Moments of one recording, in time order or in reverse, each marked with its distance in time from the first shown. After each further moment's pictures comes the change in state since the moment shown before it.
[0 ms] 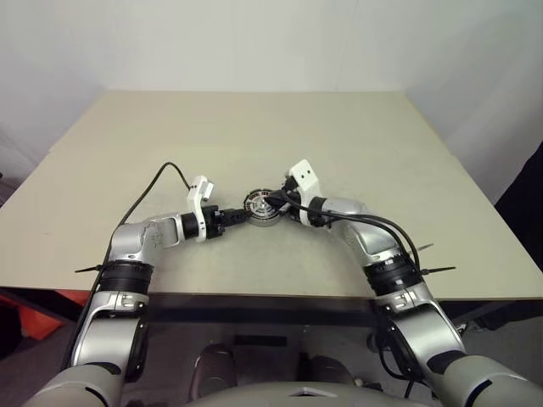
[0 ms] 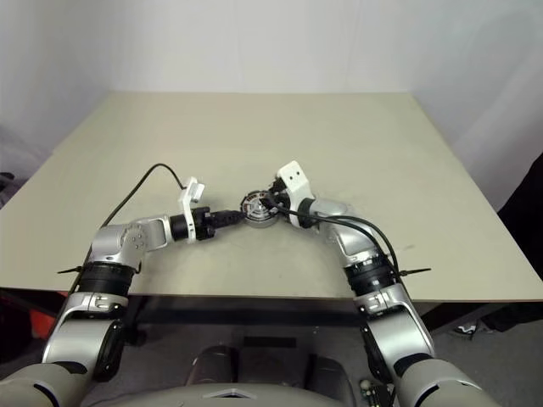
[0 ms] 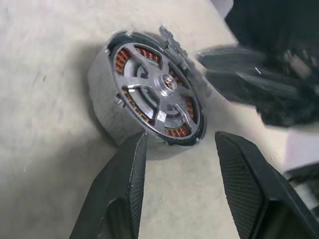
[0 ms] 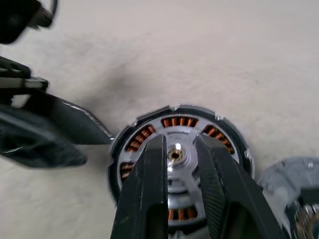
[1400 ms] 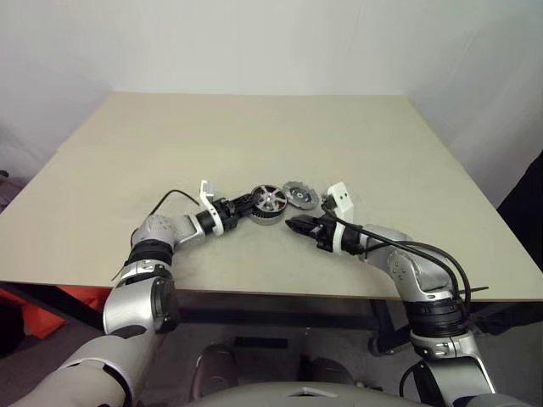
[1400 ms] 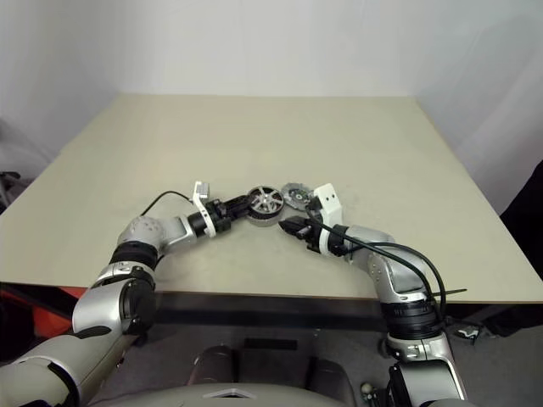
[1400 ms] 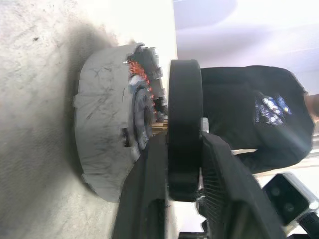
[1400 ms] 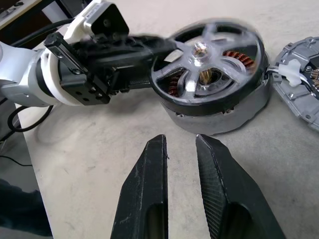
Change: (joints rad) left arm -0.254 -0.172 0.410 0.613 -0.163 0.184 0.142; right arm 0.297 -0.115 -0.183 -0.436 0.239 0.354 0.037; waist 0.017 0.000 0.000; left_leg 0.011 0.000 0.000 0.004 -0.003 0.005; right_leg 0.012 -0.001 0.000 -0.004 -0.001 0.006
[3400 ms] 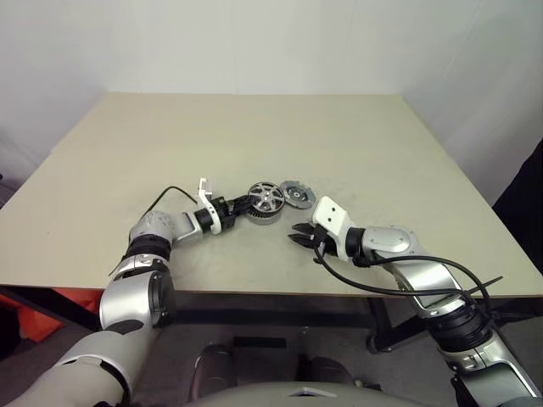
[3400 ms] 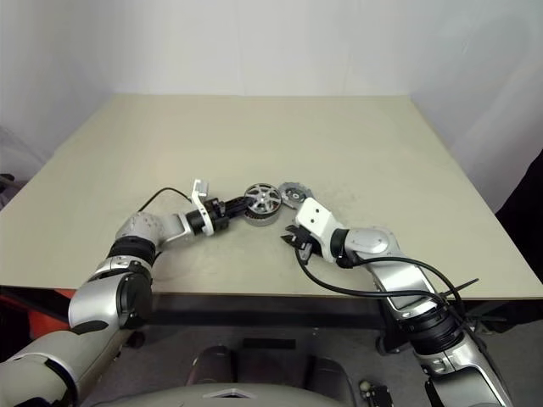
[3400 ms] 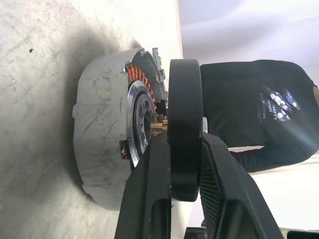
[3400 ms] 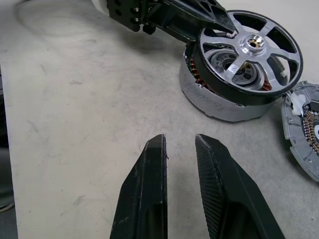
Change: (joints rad) left arm -0.021 0.031 -0.016 0.039 0.036 -0.014 -0.021; right arm 0.034 -0.220 0.260 -0.108 -0.296 -0.333 0.146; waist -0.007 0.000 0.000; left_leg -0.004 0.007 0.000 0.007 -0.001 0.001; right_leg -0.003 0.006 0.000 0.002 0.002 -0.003
